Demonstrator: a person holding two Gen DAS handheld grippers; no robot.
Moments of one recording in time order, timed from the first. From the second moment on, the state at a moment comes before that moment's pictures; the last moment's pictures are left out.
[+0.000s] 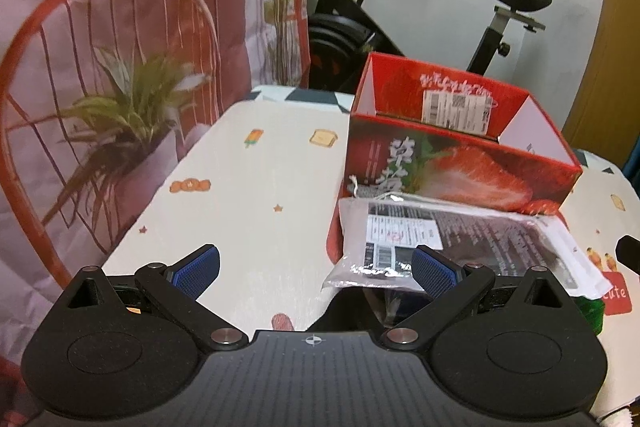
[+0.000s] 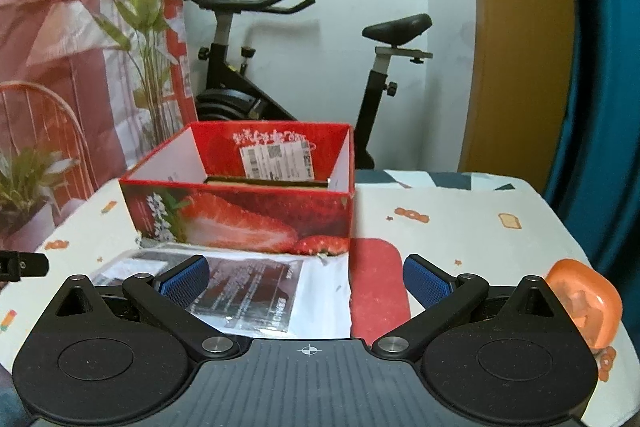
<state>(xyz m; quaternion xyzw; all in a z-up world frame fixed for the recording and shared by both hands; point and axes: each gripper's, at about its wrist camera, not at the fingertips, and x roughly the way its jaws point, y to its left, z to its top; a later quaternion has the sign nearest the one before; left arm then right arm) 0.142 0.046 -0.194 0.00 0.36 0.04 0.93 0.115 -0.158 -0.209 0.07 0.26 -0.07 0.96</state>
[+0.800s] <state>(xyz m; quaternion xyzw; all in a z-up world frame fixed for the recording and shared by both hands) 0.160 0.054 -0.249 0.00 0.43 -0.01 0.90 0.124 -0.174 -0.261 0.11 0.33 -0.05 0.94</state>
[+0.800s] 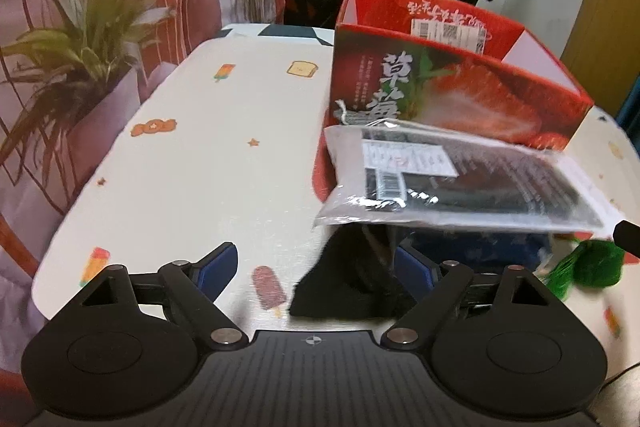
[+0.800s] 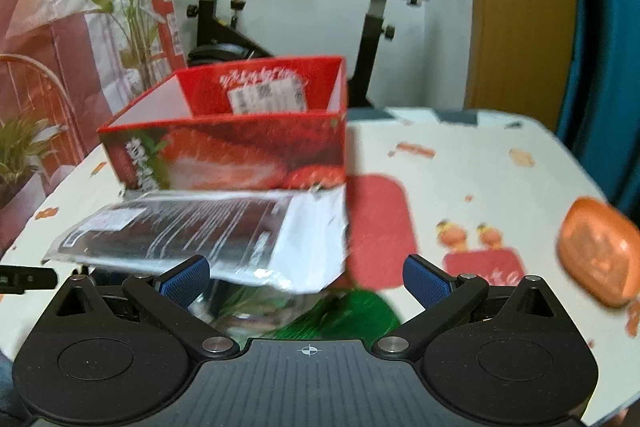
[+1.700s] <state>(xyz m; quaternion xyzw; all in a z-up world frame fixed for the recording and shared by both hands) 0.161 0.074 -0.277 0.02 0.40 -0.12 0.91 0.123 -0.116 -0.285 0.08 0.36 0.03 0.93</state>
